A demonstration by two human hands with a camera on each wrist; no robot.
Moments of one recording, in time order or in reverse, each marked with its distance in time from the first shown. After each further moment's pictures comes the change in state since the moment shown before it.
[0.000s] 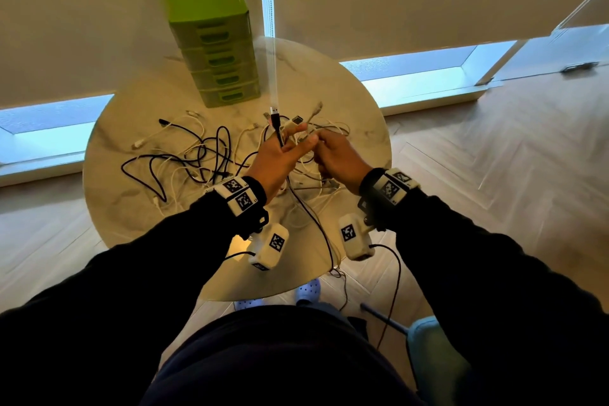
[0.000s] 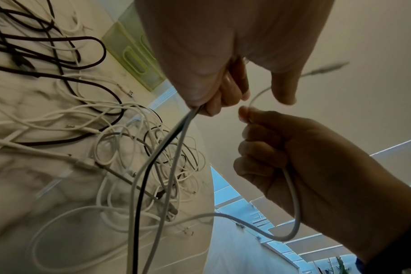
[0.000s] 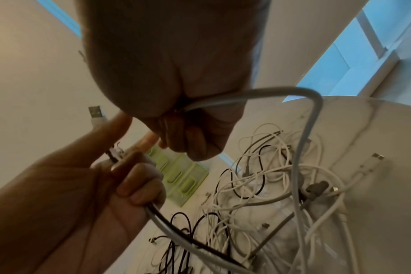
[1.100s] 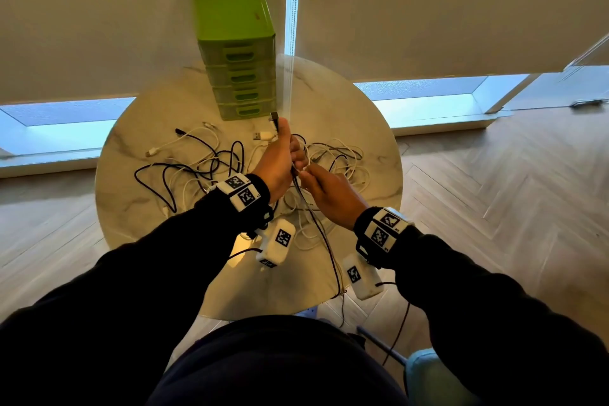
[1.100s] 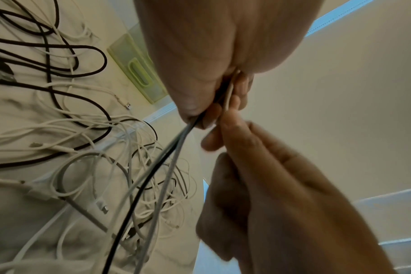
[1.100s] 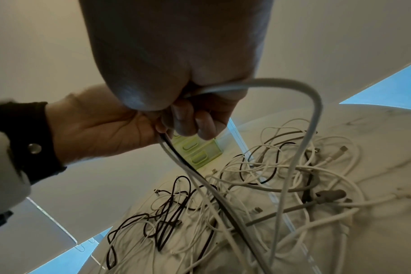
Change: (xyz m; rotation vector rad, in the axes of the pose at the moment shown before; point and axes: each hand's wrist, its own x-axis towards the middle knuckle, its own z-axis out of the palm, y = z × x) left_hand 0.038 0.019 -0.022 -0.378 0.084 -0.227; right_hand -0.002 0.001 0.026 -0.568 -0.066 -0.317
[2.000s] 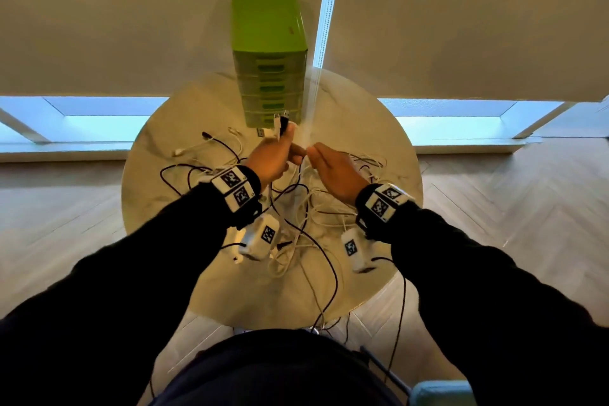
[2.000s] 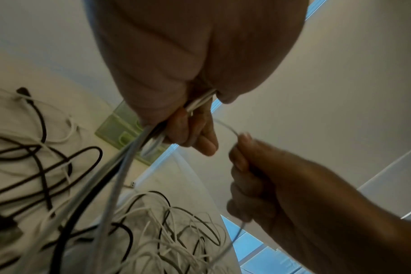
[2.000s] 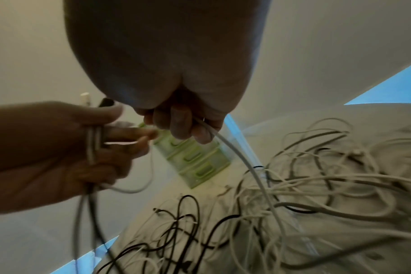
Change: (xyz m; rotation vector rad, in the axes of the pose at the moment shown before) left_hand 0.008 0.042 -0.049 0.607 0.129 0.011; right_hand 0.072 -0.016 -0.010 0.052 -0.061 0.004
